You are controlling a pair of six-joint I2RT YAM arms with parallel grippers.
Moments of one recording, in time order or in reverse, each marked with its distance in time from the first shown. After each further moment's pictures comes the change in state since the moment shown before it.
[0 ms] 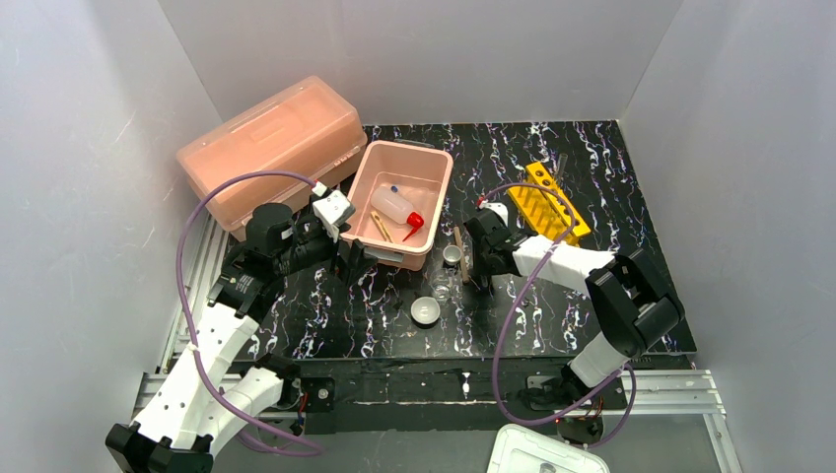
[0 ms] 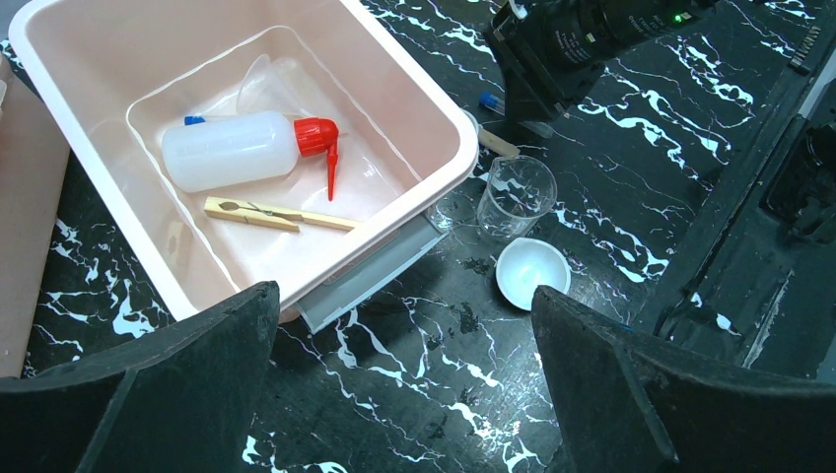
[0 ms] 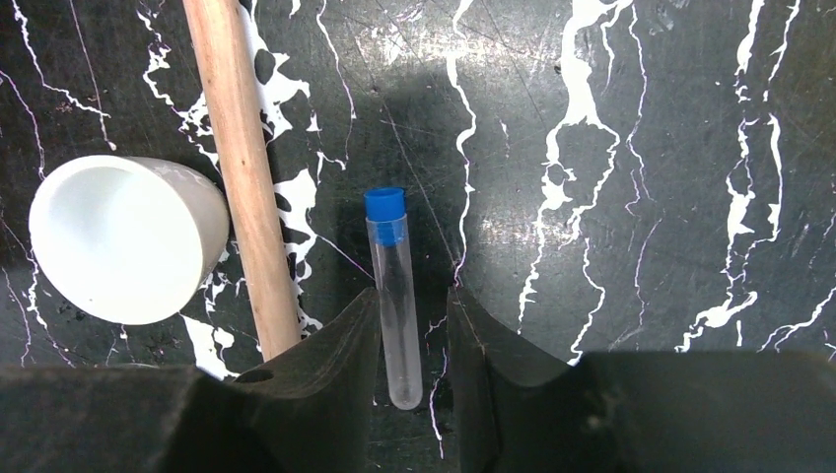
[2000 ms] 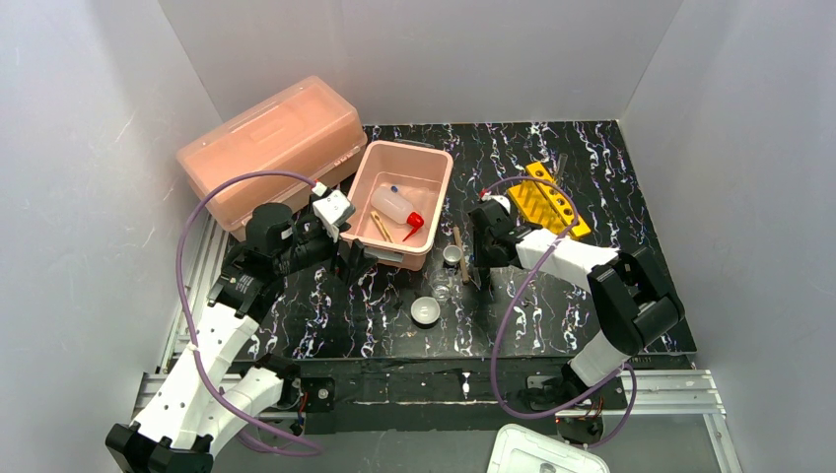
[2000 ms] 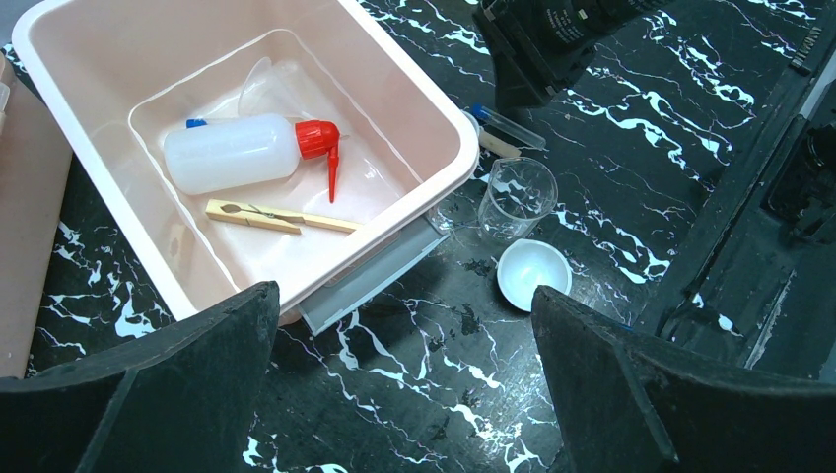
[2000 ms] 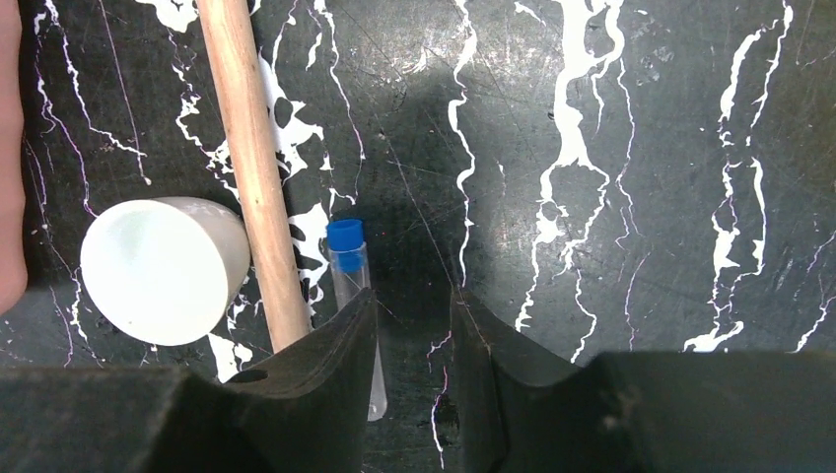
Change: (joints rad) left arm 0.000 0.000 0.000 0.005 0.001 0.003; right arm -0.044 0.009 0.043 -0.004 -0.052 -0.027
